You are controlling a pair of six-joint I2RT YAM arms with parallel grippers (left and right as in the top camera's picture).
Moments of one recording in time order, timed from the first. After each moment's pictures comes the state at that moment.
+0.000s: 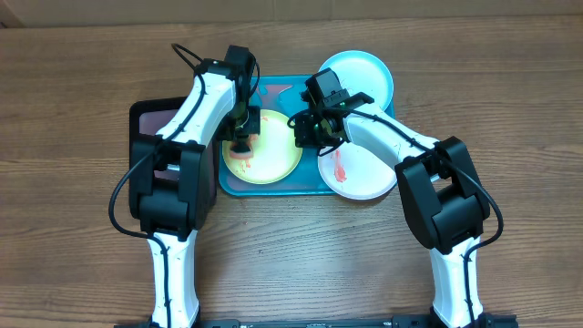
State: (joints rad) left arm -0.23 2.27 1.81 -1.11 0.02 -0.23; right arm 0.47 2.21 1.58 -0.56 -0.30 0.46
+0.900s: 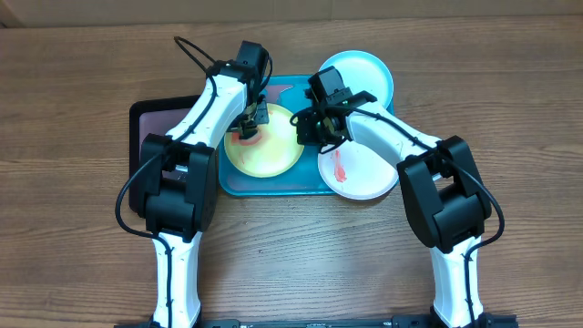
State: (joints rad) left arm -0.27 2.28 1.81 -0.96 -0.15 -0.44; right arm 0.46 2.21 1.58 -0.55 -0.29 0.48
